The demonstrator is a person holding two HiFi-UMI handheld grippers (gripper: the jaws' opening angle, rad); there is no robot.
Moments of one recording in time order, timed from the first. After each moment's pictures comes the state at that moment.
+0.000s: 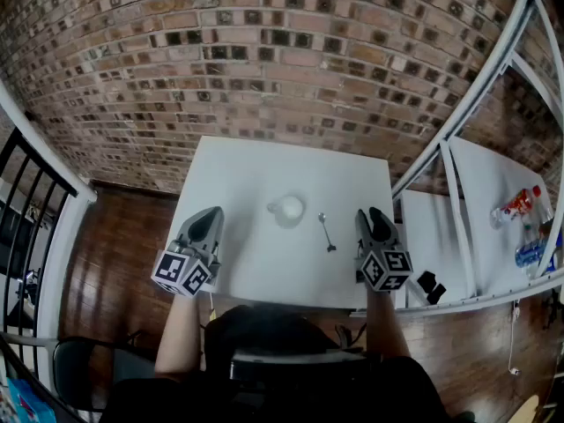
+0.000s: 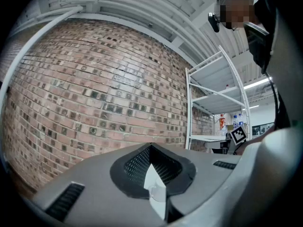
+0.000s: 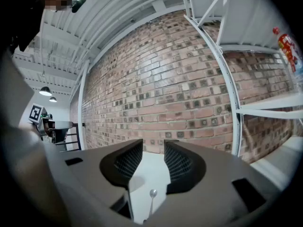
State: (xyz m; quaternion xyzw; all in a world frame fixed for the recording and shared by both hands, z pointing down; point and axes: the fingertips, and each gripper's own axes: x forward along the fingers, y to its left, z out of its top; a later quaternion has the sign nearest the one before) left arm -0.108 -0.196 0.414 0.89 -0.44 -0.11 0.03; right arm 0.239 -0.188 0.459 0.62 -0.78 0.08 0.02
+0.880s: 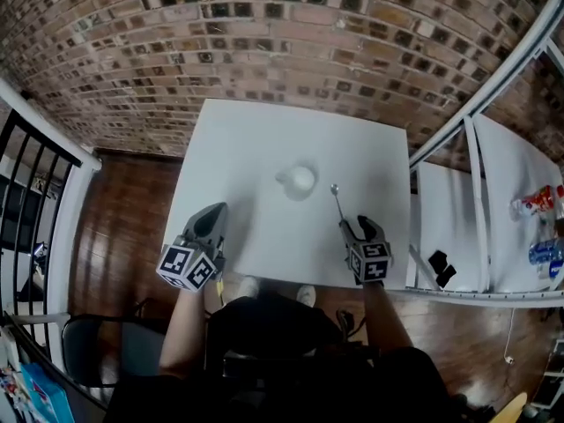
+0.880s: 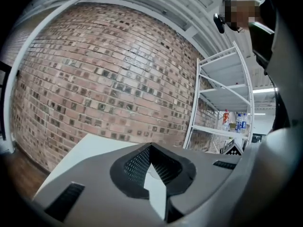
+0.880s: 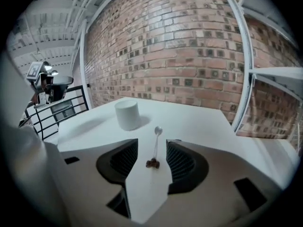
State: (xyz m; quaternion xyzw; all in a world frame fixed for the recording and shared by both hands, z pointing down) left arm -0.114 -0.190 0.485 0.88 -0.46 -0.07 0.12; right arm 0.219 -0.167 0.644 0.57 -0.76 0.20 0.25
